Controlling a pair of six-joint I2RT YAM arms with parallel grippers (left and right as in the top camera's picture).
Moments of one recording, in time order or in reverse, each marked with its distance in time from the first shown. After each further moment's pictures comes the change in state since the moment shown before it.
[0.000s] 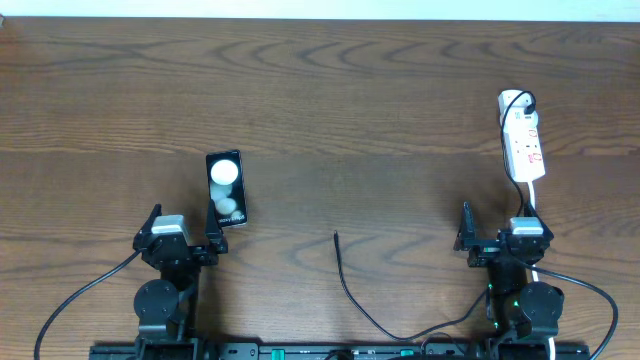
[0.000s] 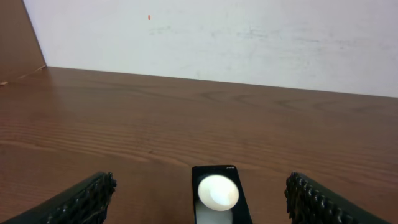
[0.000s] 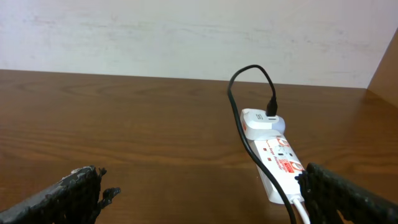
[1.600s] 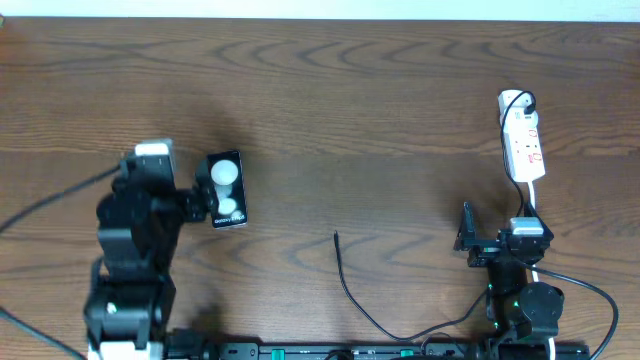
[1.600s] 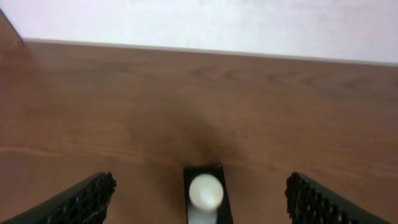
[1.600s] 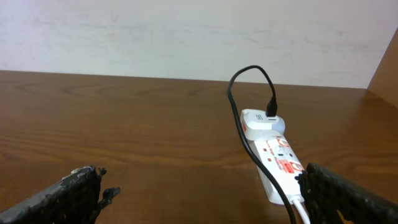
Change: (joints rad) left arm 0.000 0.743 0.731 -0.330 0.053 0.011; right arm 0.000 -0.002 0.000 0.000 0.000 0.002
